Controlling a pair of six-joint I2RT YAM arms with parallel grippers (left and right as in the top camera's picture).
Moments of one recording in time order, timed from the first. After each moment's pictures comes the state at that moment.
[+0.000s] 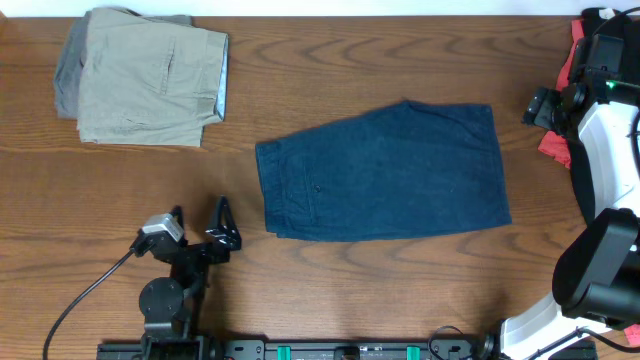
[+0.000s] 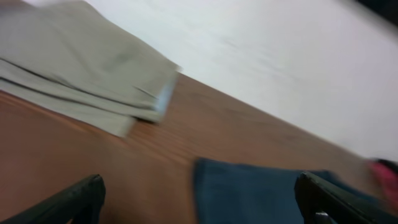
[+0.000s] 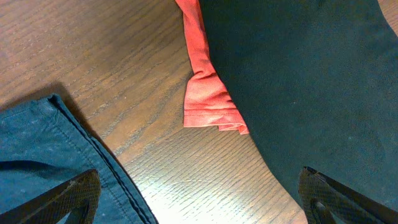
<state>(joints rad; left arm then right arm) 0.00 0.01 0.03 -0.12 0.10 -0.51 -0.24 1.82 1.49 -0.82 0.26 0.22</state>
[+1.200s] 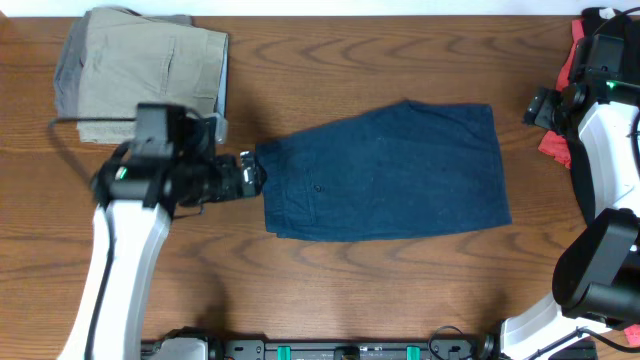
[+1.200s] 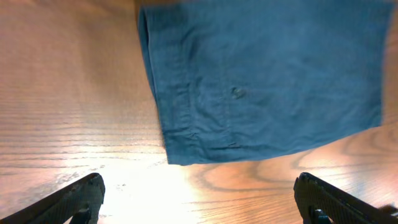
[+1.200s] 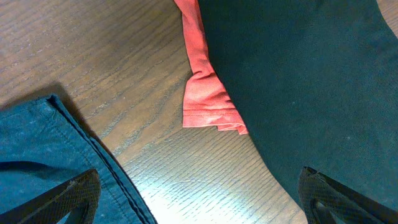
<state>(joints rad) -0.05 1.34 1.17 -1.05 0.37 -0.19 -0.24 1.82 1.49 -0.82 0.27 0.22</state>
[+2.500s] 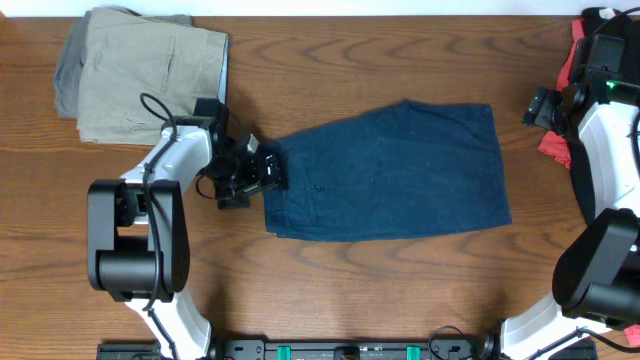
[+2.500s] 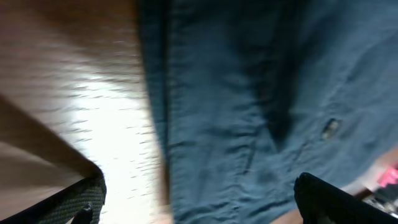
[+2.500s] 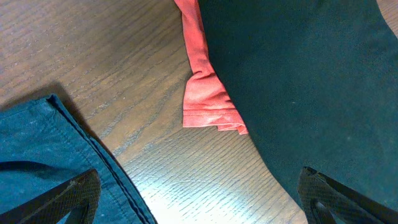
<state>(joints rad) -0.05 1.93 1.19 -0.90 0.53 -0.20 -0.24 1.82 1.49 -0.82 0.27 0.22</state>
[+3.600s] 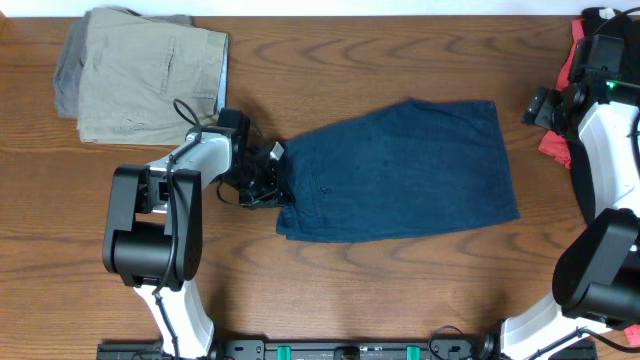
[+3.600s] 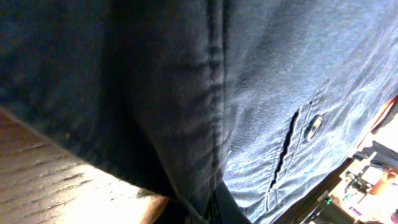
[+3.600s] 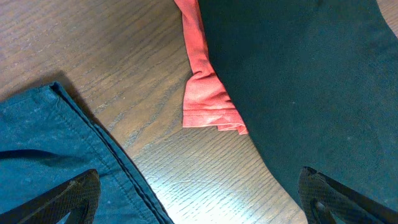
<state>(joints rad) -0.13 2.00 1.13 -0.78 0.67 -0.18 -0.24 1.82 1.49 -0.82 0.27 0.22</state>
